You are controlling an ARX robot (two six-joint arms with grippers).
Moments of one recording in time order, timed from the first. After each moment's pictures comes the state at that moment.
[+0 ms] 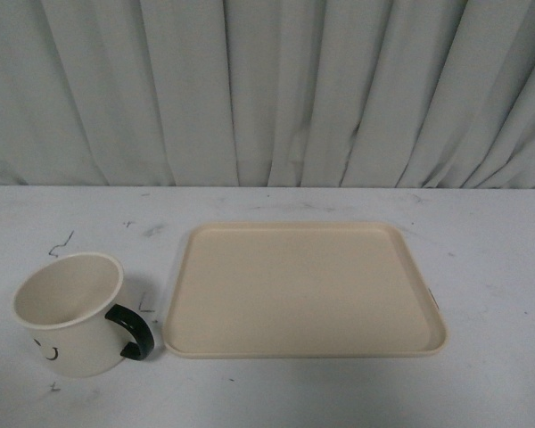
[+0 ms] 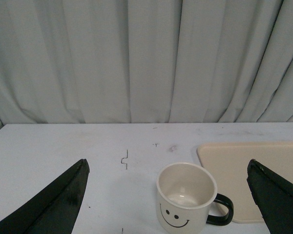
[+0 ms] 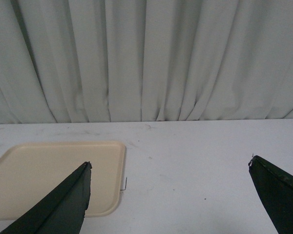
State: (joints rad) left arm 0.00 0.01 0.01 0.00 0.00 0.00; right arm 0.00 0.00 0.01 -0.01 0.00 -0.01
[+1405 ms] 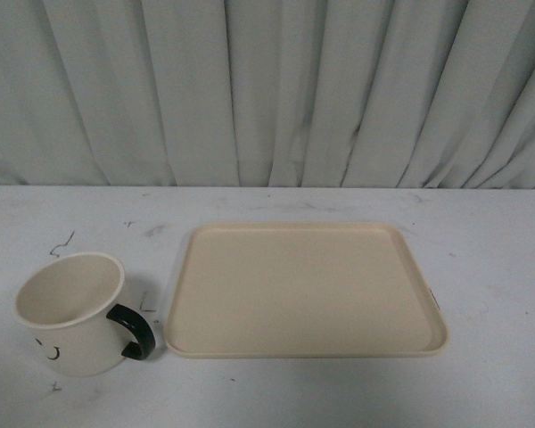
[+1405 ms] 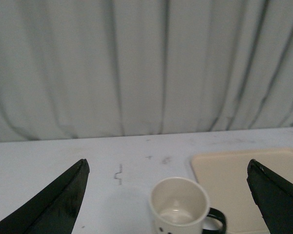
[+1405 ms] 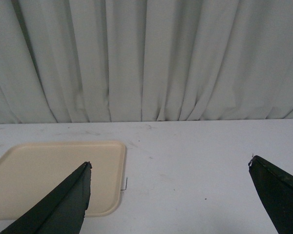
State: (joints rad) left arm -0.08 0.16 0.04 0.15 -0.04 0.03; right arm 0.00 0.00 0.01 -0.01 0.00 -0.01
